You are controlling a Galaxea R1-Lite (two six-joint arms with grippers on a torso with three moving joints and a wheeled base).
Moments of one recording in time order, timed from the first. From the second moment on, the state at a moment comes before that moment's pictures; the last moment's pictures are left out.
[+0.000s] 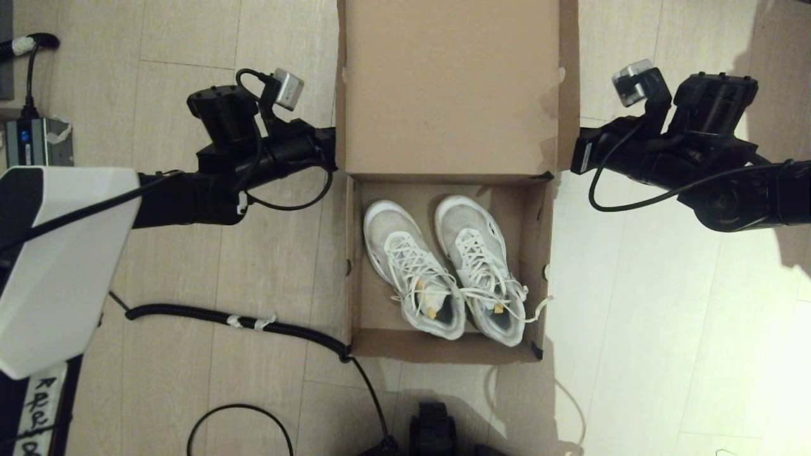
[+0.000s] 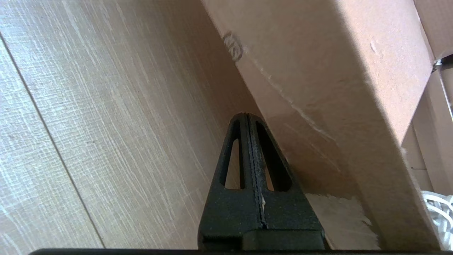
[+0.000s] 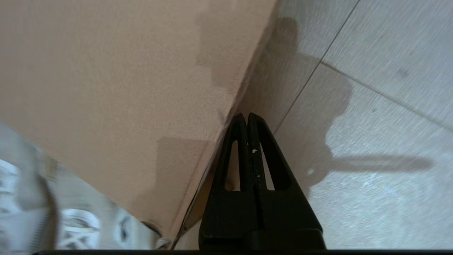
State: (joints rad) left arm -0.22 2.27 -1.95 -0.56 -0.70 0.06; right arm 0.12 1.97 -1.51 -0.59 0.37 -0.13
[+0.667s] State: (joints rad) left arm -0.20 2.27 -1.95 -0.56 -0.71 0.00; right arm 0.11 1.98 -1.50 -0.59 0.40 -0.04
